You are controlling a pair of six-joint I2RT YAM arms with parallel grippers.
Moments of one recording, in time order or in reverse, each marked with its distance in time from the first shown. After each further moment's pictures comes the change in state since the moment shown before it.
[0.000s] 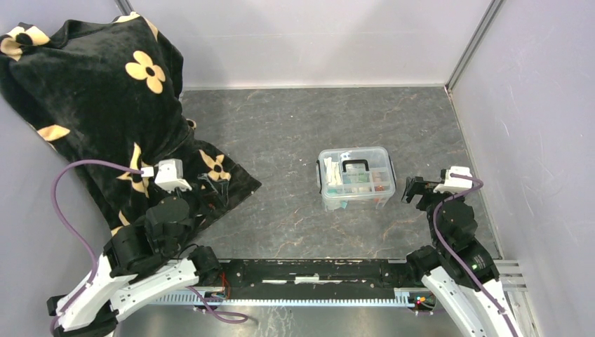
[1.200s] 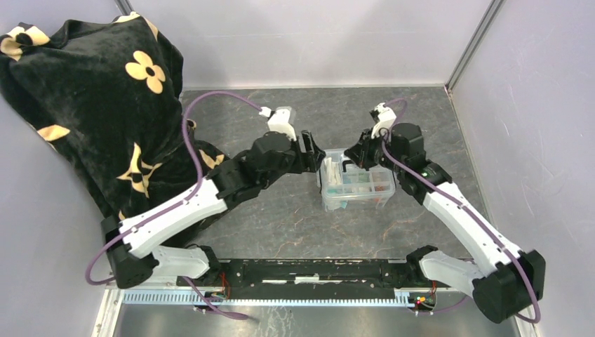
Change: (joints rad) left arm 0.000 0.856 0.287 0.543 0.492 -0.043; right arm 0.000 0.879 0.293 0.363 -0.820 0.185
